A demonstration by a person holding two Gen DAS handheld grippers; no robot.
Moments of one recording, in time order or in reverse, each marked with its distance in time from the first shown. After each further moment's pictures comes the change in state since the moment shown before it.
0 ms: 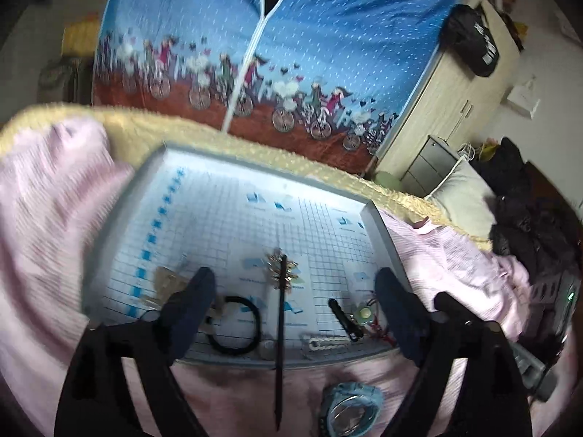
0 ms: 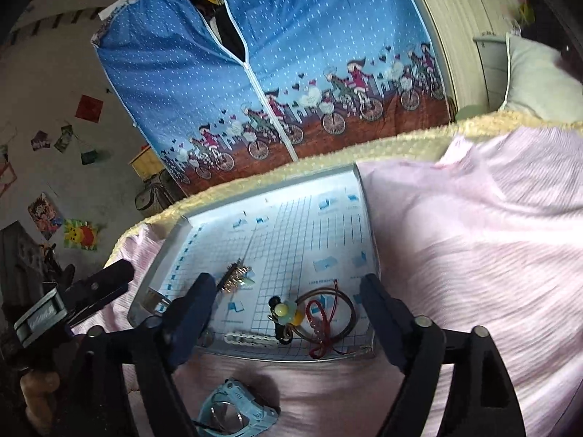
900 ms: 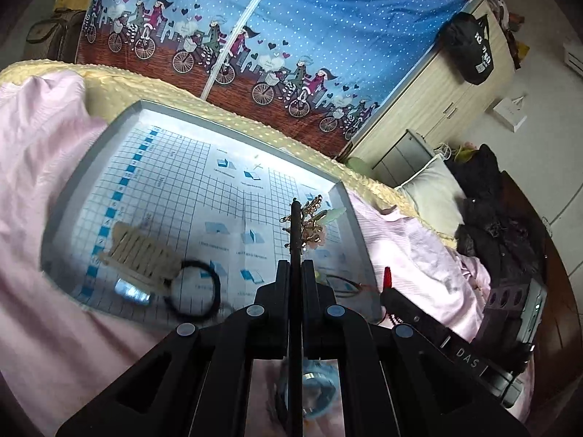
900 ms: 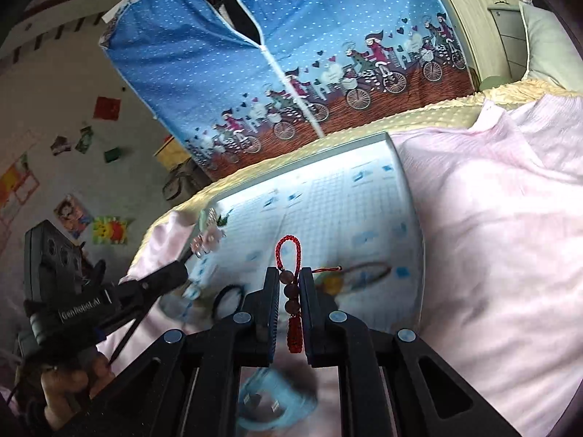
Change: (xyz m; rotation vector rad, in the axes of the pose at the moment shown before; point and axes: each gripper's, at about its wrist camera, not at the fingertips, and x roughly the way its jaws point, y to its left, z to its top) left arm 0.025 0.005 0.001 -0.113 0.126 -0.196; right arm 0.030 0.002 -0.006 0.063 0.095 0.130
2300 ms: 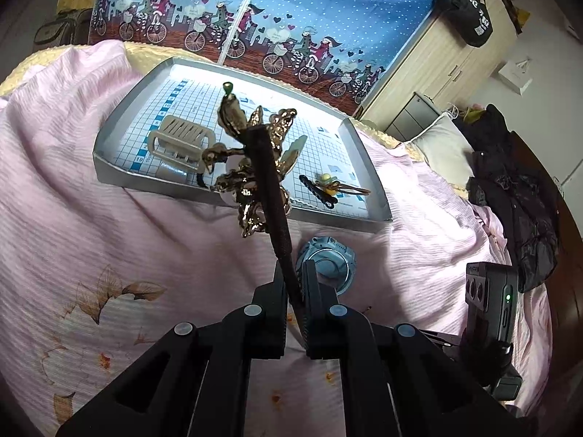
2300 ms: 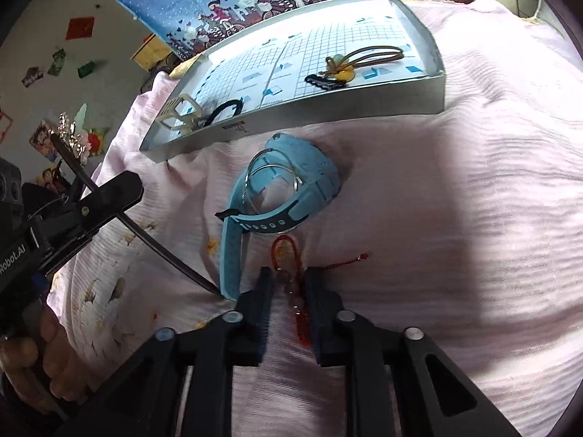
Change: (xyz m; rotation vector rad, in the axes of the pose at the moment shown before) left arm -0.058 -0.016 -0.088 0.045 0.099 0.100; right arm -0.013 0.026 -0.115 -0.025 0.410 -0.103
